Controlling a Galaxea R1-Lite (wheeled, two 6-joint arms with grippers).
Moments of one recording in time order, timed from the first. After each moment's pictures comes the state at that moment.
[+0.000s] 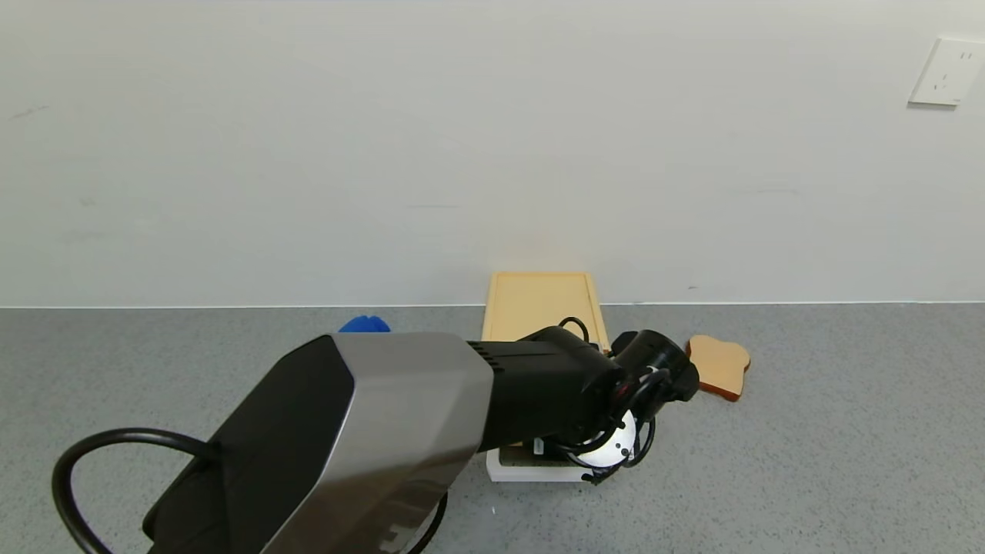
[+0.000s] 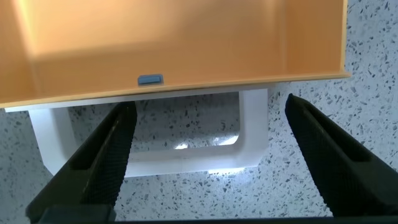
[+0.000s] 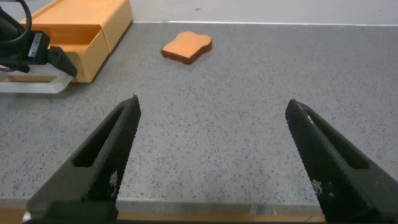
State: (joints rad) left arm -0.92 2.43 -1.98 0.66 0.44 -0.75; right arm 0.01 0.00 0.00 0.00 0.01 0.03
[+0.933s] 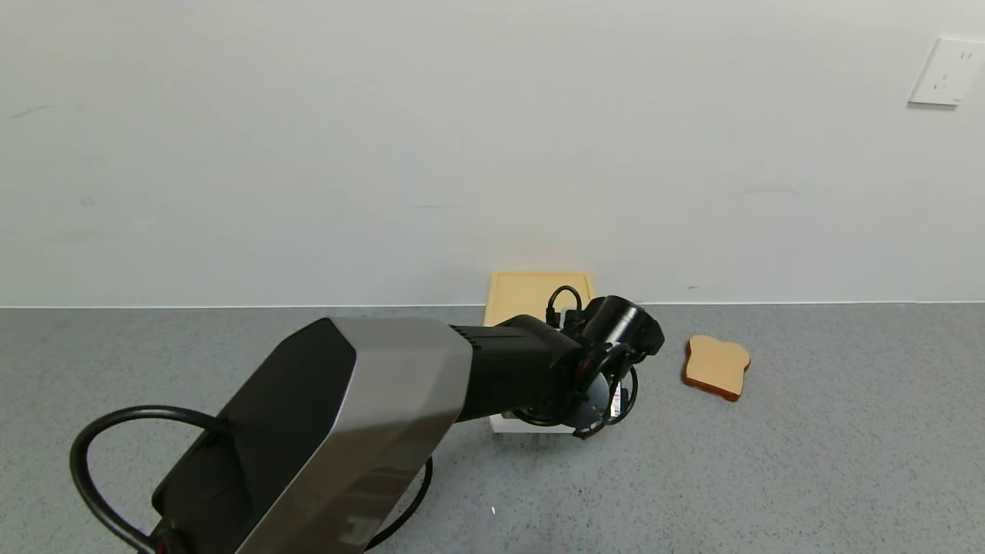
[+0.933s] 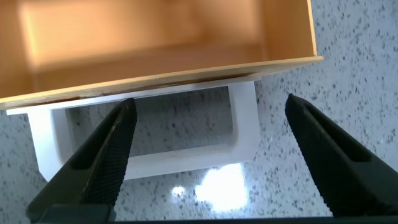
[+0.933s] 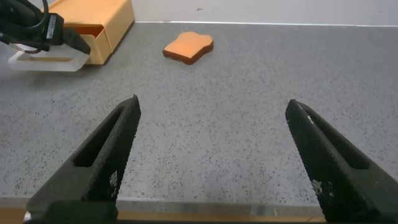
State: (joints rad) left arm -0.84 2.46 -1.98 0.43 0.44 -0.57; right arm 0.01 0.00 0.00 0.00 0.01 0.03
